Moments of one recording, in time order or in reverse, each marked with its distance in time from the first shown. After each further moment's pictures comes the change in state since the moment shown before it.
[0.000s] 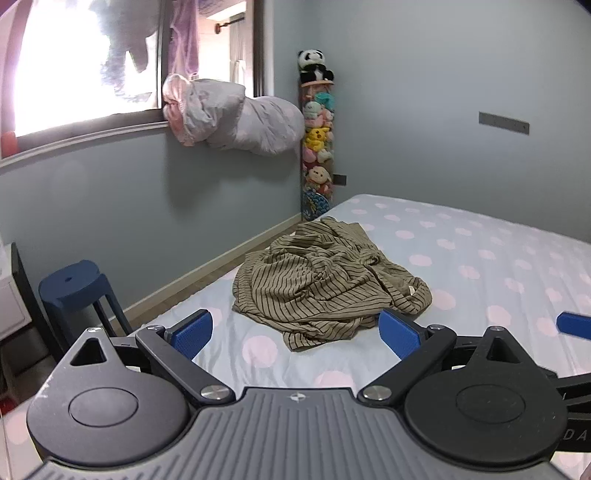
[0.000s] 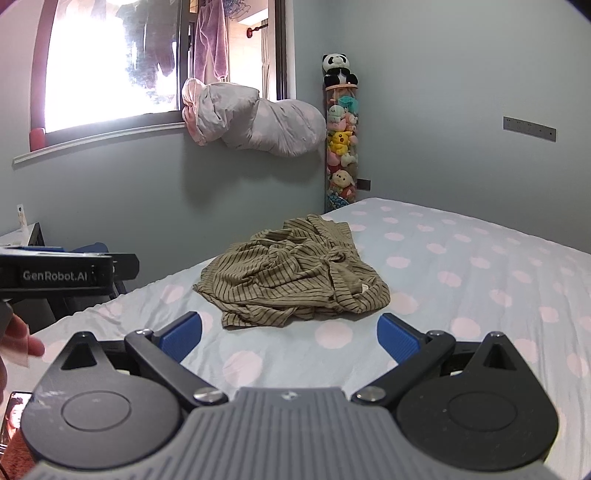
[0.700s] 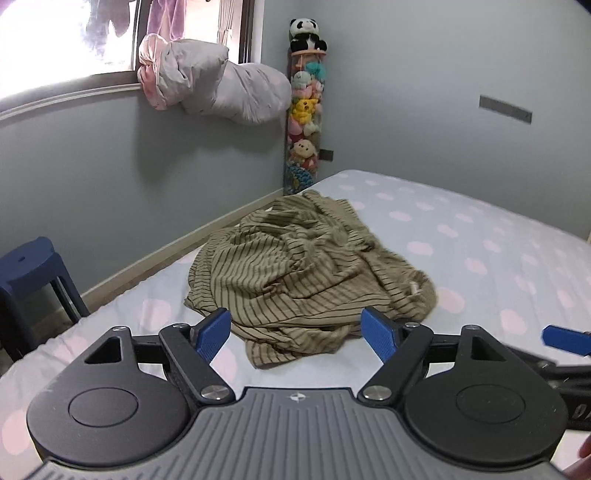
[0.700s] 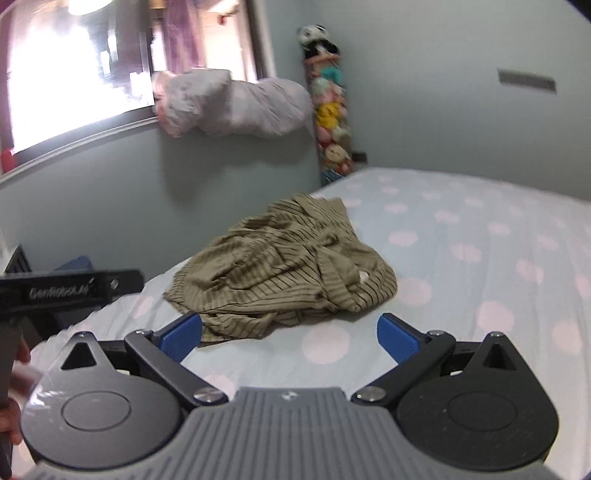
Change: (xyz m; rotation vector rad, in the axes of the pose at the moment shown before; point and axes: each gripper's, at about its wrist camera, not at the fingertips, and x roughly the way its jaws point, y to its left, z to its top) left arm 0.134 -0.008 -0.004 -0.033 0.080 -0.060; right arm 0.136 -0.059 0.001 0.157 0.078 0.037
